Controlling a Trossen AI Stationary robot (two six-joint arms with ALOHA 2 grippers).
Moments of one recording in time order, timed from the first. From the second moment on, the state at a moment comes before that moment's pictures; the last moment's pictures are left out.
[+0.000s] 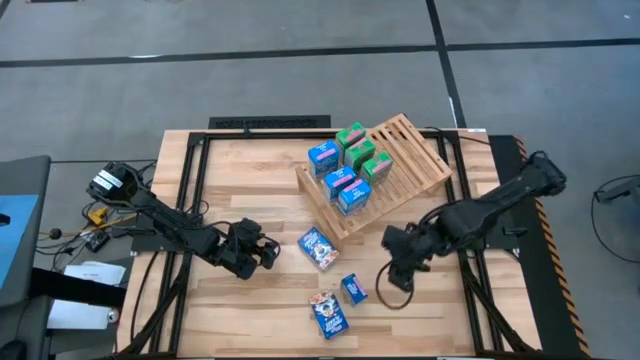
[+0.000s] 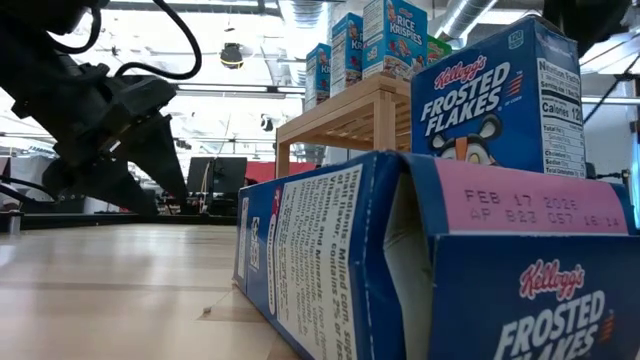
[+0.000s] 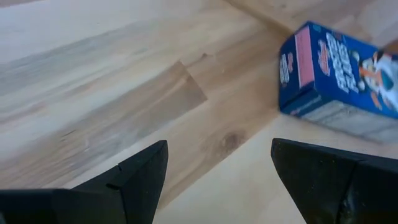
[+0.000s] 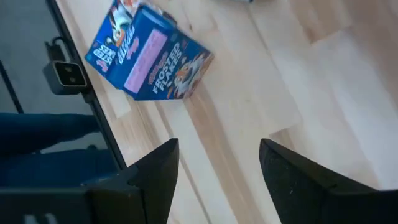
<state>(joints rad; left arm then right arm) -0.50 1.41 0.51 -0.10 -0.74 -1.32 0.48 1.35 1.18 -0.93 0.00 0.98</state>
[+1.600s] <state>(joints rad) -0.57 1.41 0.51 -0.06 -0.67 -1.10 0.46 1.87 1.63 -1.01 0.08 1.00</state>
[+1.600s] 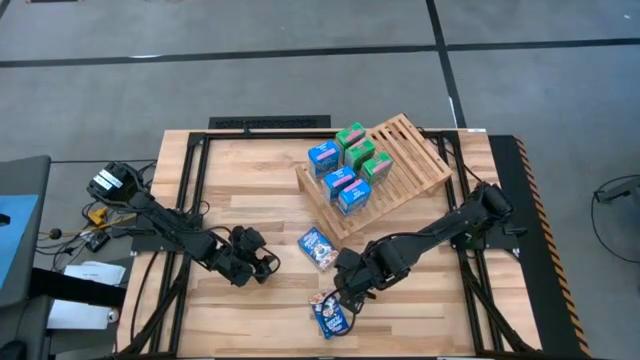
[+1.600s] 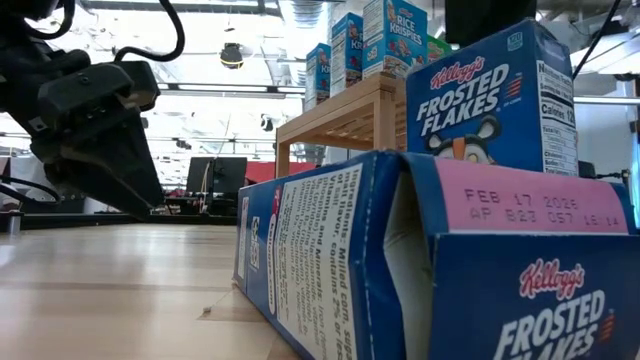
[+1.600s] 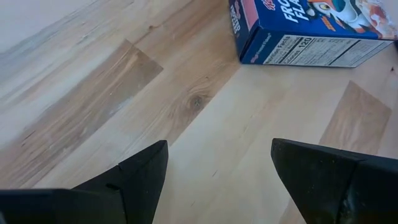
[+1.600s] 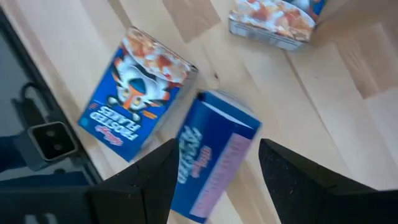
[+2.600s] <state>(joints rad) -0.57 1.41 0.51 -0.06 -0.70 -1.12 0.41 1.87 1.63 -1.03 -0.16 0.96</state>
